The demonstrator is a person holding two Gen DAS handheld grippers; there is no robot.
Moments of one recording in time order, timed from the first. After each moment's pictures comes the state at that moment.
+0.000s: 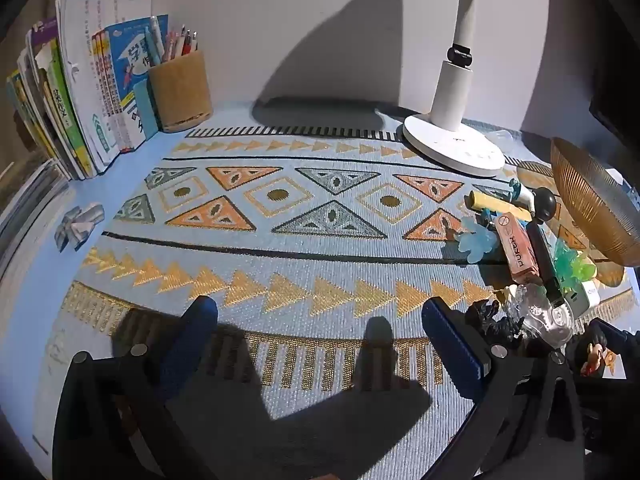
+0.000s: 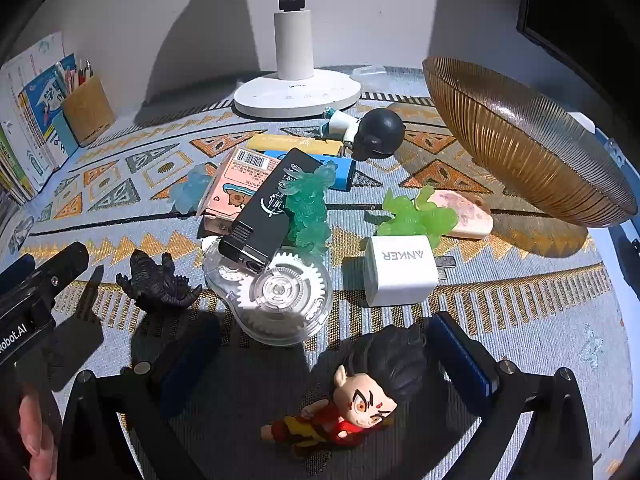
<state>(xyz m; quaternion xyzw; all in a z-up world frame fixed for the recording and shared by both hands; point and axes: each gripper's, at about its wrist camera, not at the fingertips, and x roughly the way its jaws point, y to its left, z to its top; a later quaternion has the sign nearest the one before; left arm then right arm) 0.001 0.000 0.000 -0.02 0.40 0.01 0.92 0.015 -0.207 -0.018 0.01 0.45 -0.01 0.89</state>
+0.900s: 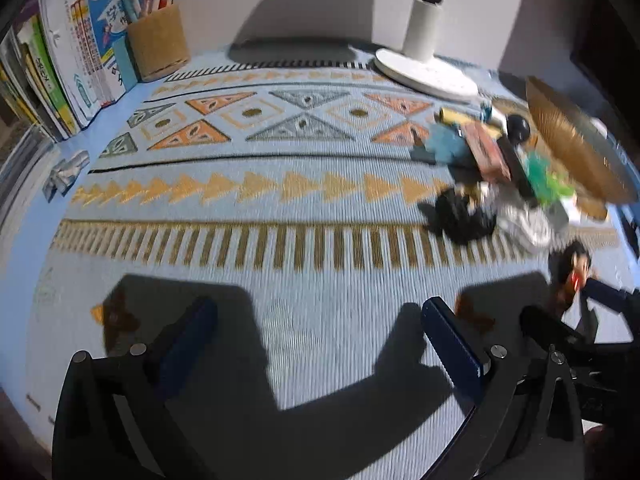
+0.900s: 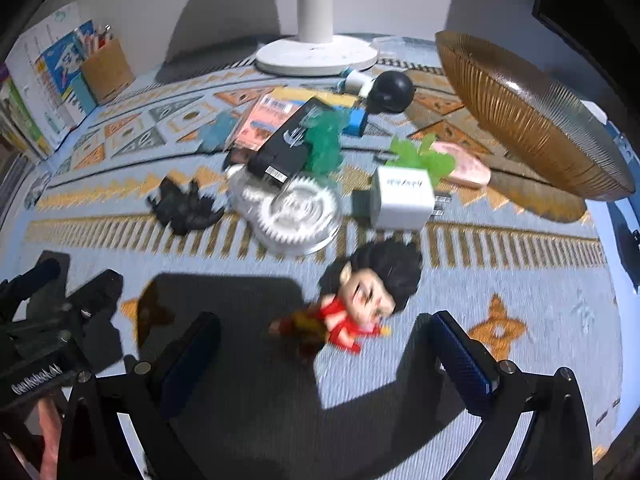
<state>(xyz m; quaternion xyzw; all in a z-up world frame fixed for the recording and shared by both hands) -0.035 -0.020 -0.014 0.00 0.48 -0.02 0.88 -0.030 -0.212 -0.014 -0.01 0.51 0.03 0.86</state>
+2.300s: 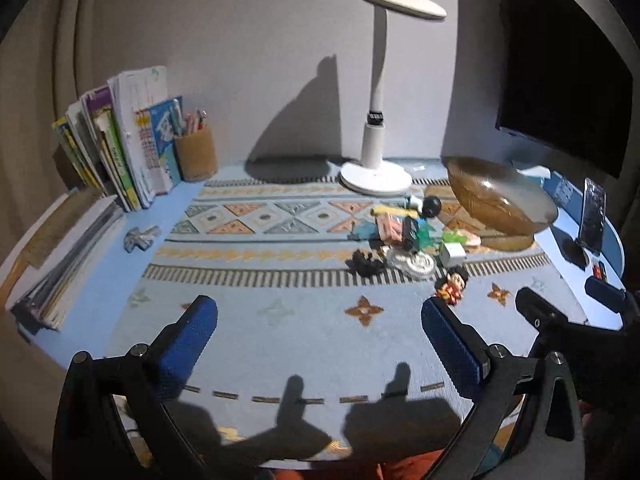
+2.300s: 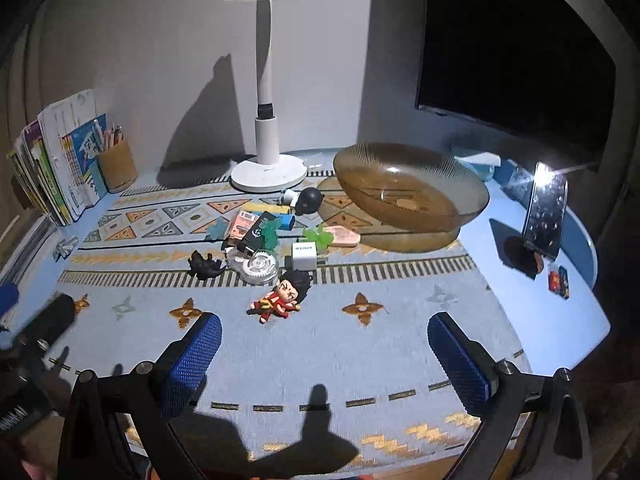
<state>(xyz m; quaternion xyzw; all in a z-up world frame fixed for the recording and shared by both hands) -0.158 -0.045 0.106 0.01 0.33 -0.02 0.95 -0.160 -0.240 0.091 0.01 0.35 -0.06 0.94</state>
